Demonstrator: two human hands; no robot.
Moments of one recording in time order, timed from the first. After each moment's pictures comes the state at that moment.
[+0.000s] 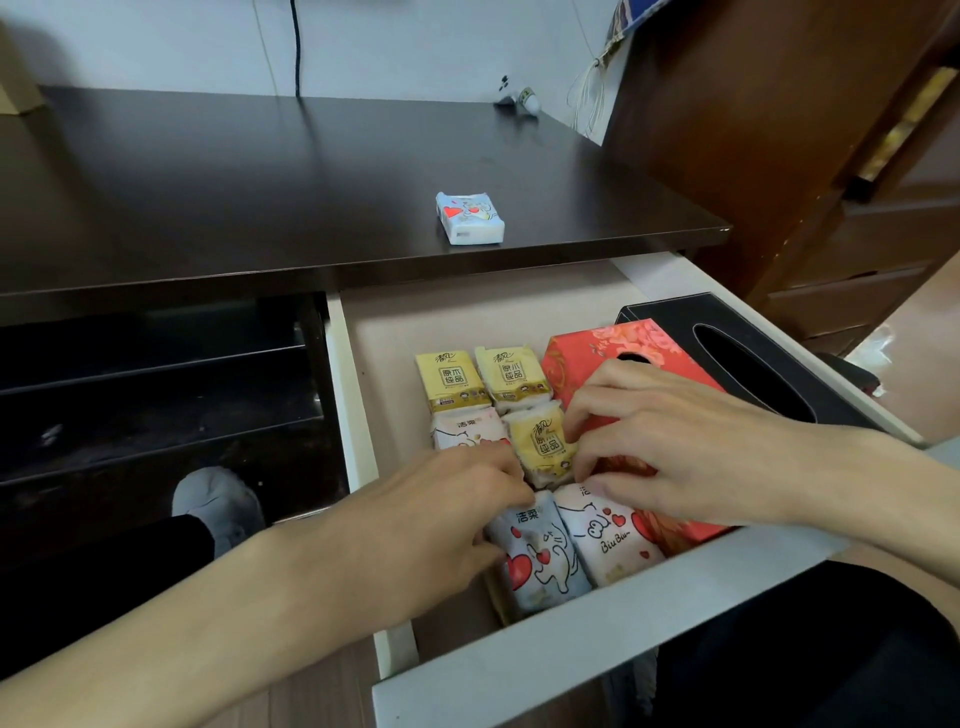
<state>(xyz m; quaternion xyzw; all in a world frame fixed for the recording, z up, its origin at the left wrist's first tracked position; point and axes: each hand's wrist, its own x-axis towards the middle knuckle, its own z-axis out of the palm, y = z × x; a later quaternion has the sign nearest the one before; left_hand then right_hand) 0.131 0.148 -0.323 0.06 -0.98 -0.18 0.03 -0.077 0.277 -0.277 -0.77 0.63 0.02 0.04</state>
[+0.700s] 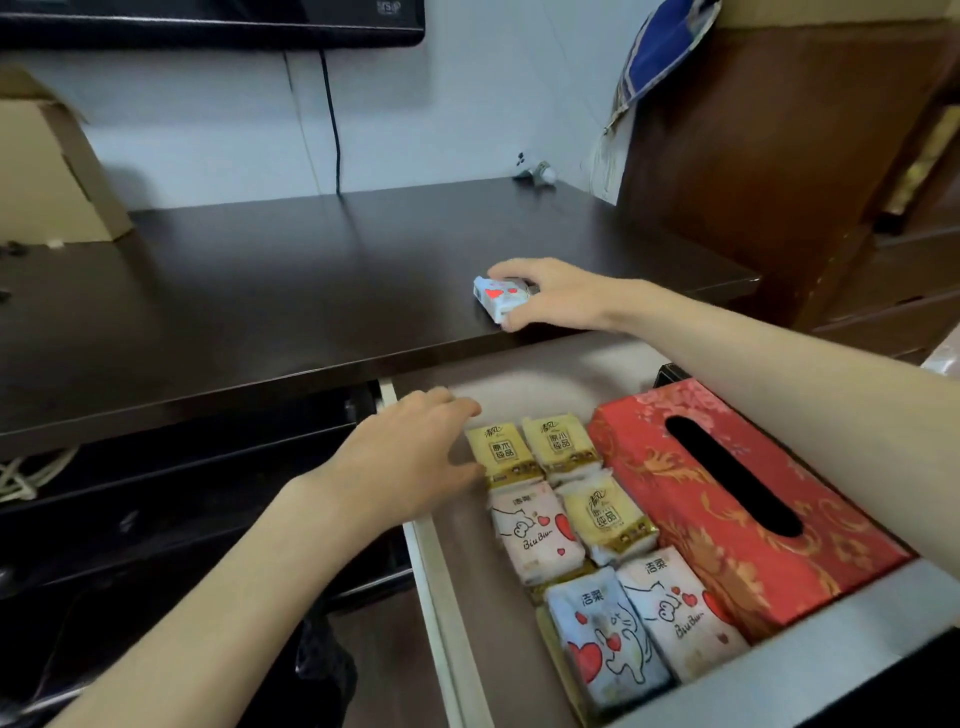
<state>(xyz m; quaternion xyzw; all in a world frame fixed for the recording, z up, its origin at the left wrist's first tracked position) 0.117 0.048 -0.300 0.25 -0.96 -0.06 0.05 -0.133 0.060 -0.245 -0.59 0.75 -0.23 0.20</state>
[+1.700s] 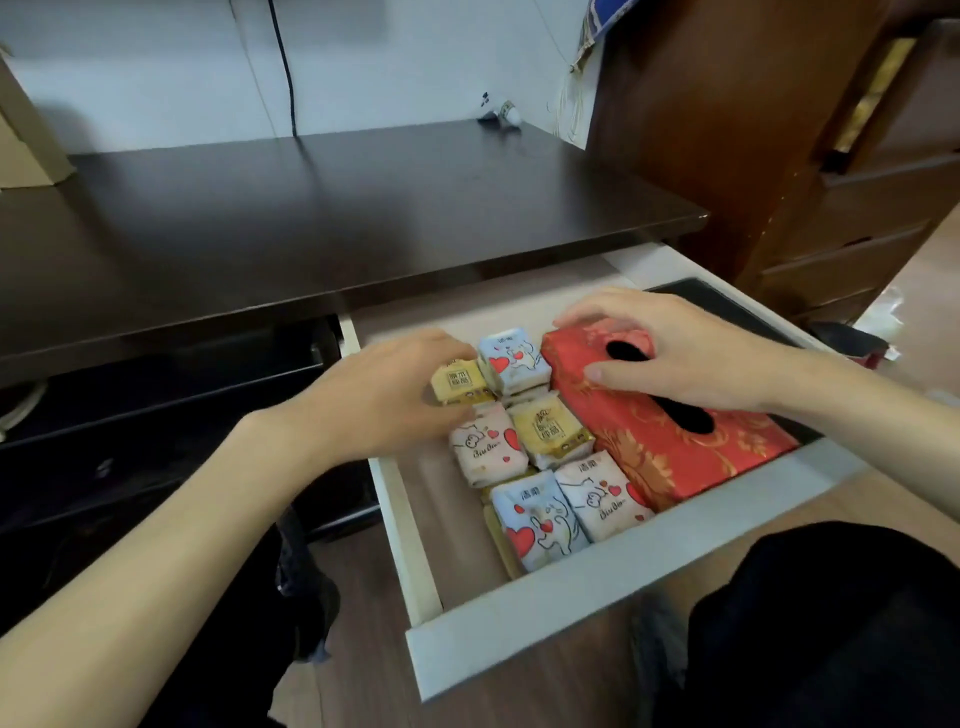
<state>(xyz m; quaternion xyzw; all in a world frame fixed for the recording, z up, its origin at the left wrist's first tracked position) 0.121 0.079 -0.288 0.17 -0.97 -0.12 0.09 -0.116 0.256 -0.266 -0.65 0.72 -0.22 0.12</state>
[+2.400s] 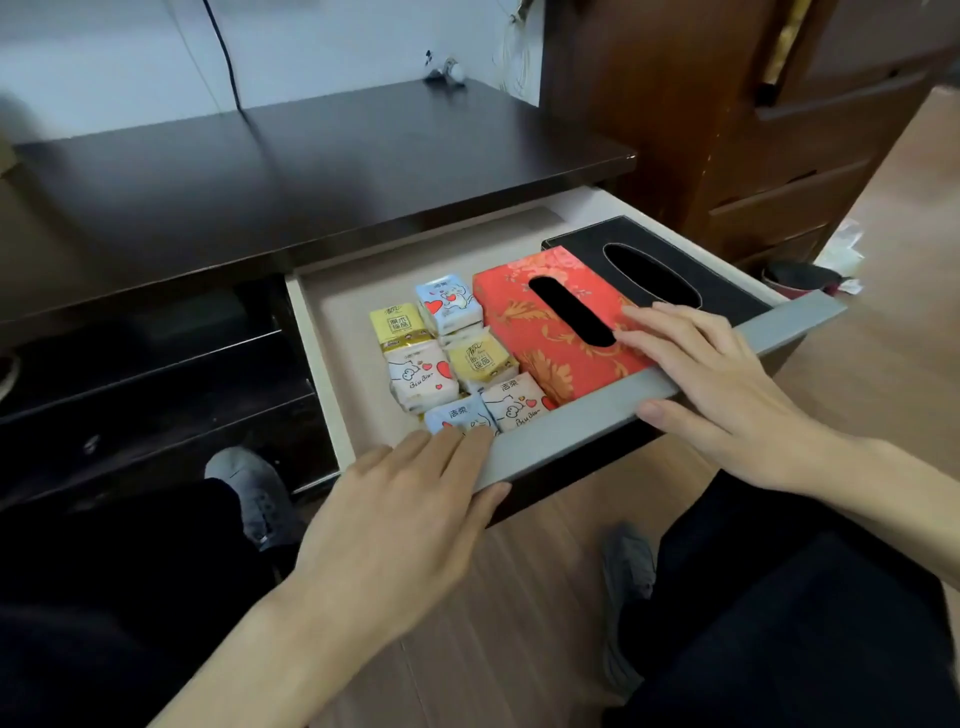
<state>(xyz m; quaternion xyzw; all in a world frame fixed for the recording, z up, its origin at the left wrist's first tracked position) 0.174 0.250 -0.312 0.14 -0.98 0.01 0.14 -0.110 0.407 -0.337 -0.62 0.76 -0.19 -0.05</state>
